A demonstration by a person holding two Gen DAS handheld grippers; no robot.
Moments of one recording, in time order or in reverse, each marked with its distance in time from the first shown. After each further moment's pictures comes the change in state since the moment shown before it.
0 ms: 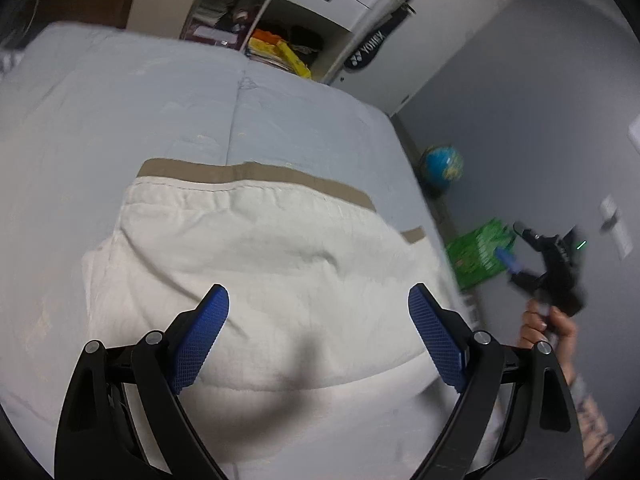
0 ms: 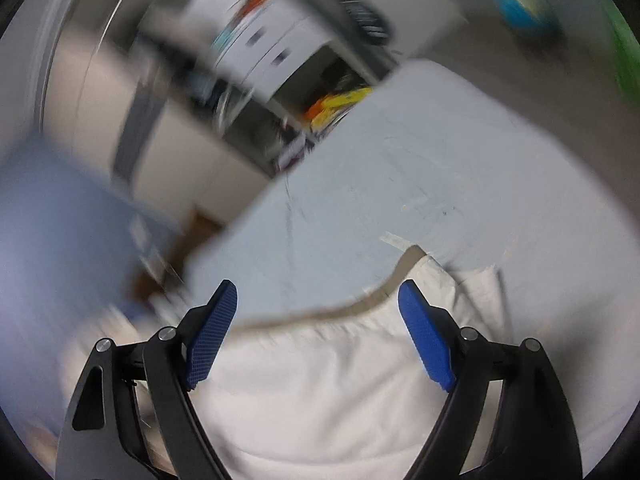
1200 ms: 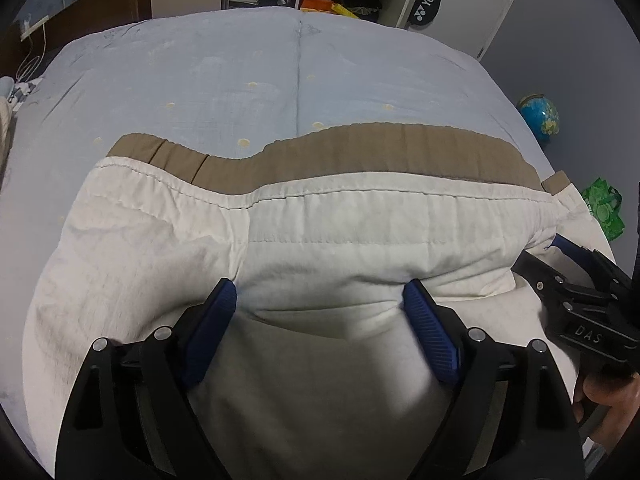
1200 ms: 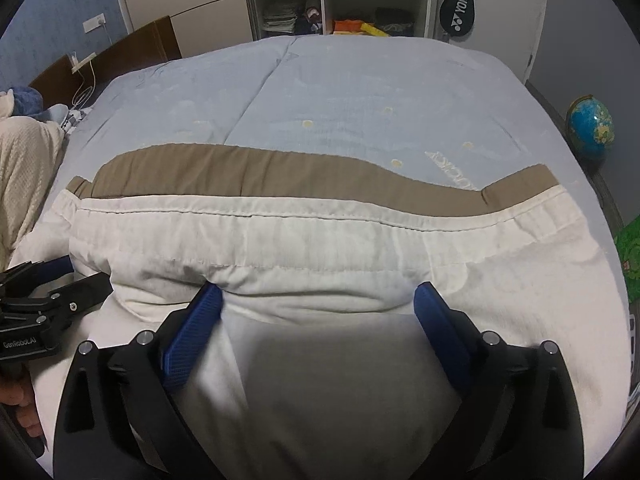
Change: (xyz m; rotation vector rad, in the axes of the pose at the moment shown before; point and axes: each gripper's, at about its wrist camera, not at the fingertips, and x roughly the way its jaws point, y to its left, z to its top) left arm 0.162 0.070 -0.005 0.064 0.087 0.341; right arm 0.218 0.063 -0.113 -0.463 0.233 -0.331
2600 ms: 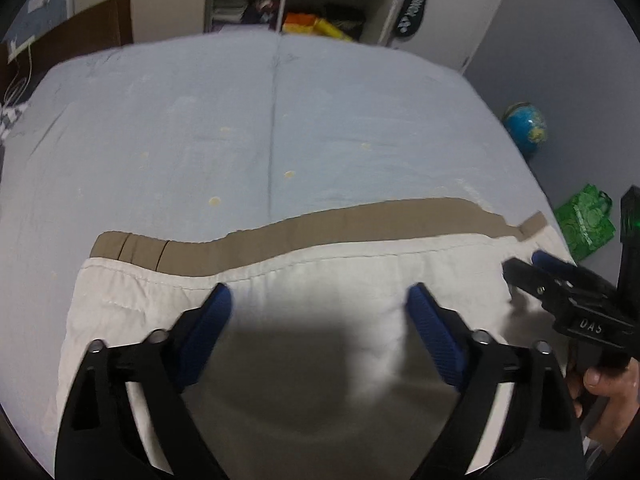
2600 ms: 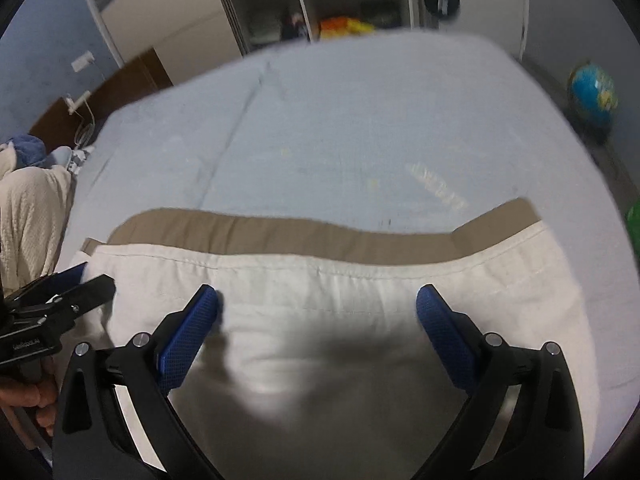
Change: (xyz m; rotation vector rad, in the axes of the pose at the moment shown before) left arm -0.012 -0.016 0.044 0.020 -0.034 -0.036; right arm 0.008 -0.055 0.035 0.137 0.032 0.091
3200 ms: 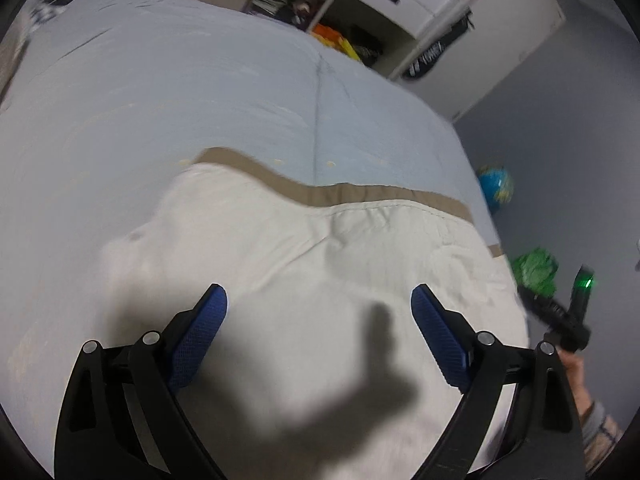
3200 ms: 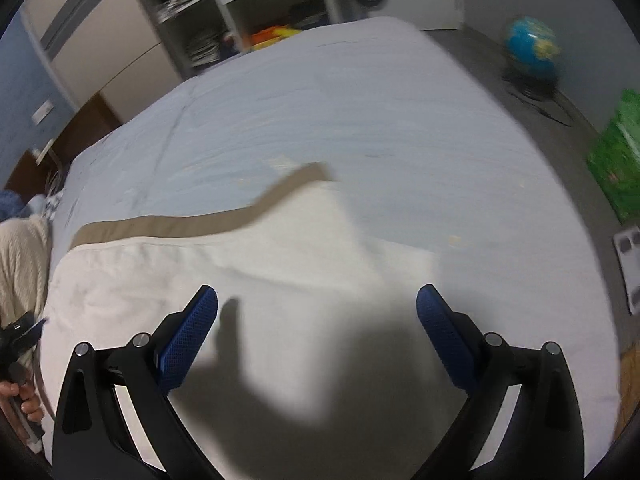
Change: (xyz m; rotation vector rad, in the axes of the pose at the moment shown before) left arm -0.070 0.105 -0.067 -0.267 -0.076 -0.221; right arm -0.067 -0.138 -0.037 0.187 -0.049 -0.089
